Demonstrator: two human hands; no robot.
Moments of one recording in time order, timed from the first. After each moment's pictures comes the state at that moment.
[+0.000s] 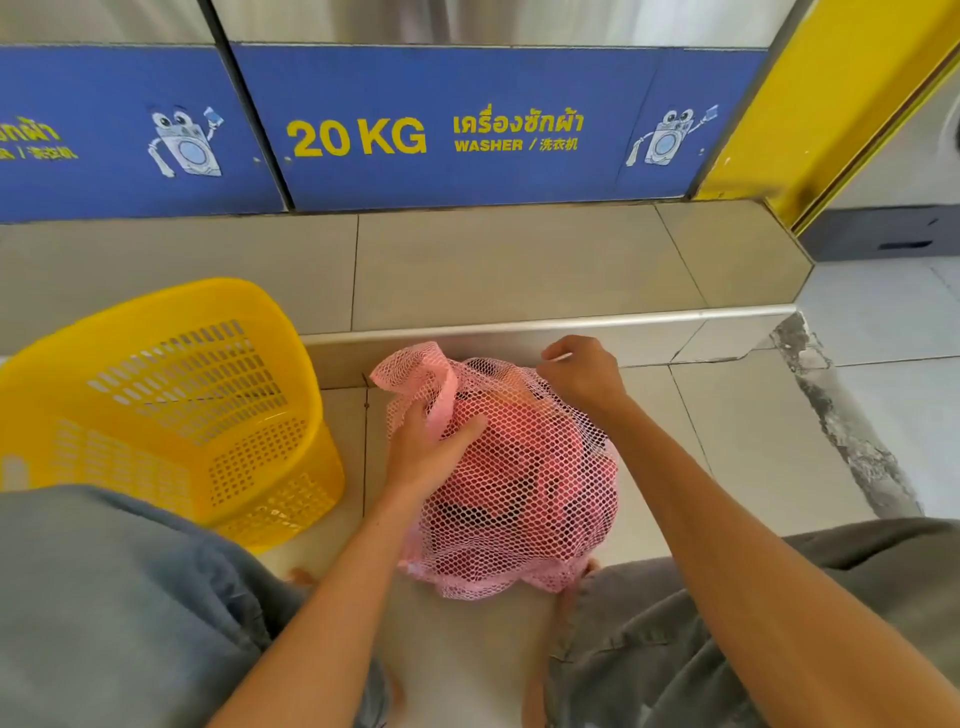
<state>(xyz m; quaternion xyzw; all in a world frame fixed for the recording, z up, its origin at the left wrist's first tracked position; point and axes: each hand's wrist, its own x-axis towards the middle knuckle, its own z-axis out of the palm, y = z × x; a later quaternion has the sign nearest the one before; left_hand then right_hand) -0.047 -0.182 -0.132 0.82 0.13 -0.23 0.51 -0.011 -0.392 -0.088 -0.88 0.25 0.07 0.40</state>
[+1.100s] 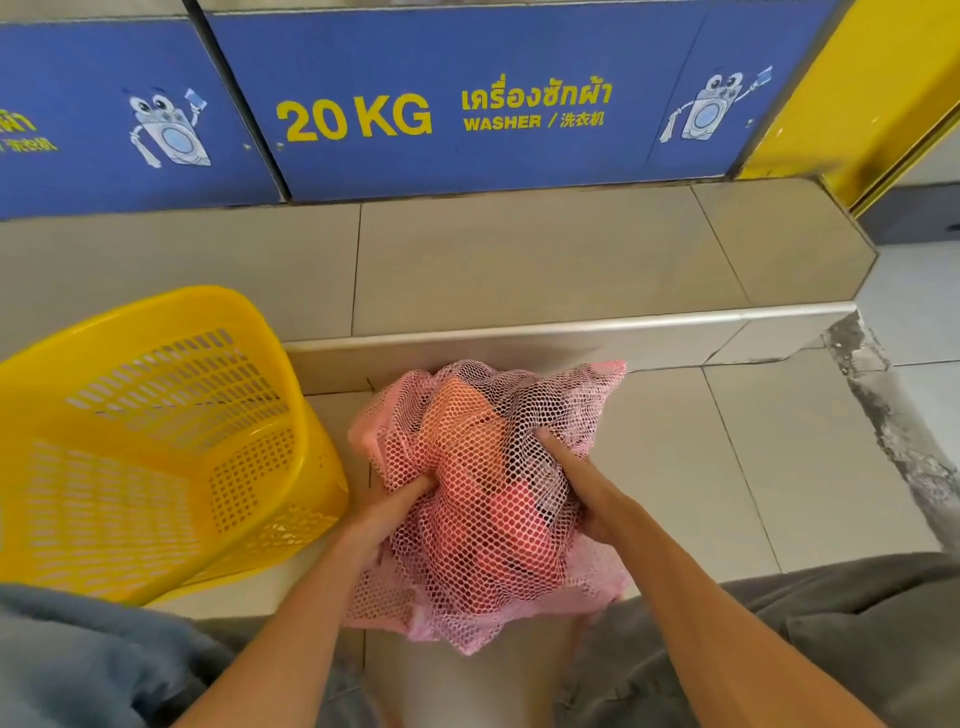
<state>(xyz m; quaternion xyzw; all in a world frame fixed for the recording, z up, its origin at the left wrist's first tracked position) -0.036 -0.126 -0.209 0.69 0.28 -0.36 0.56 -0.061 -0.388 -0.200 -0.55 0.33 0.26 0.72</state>
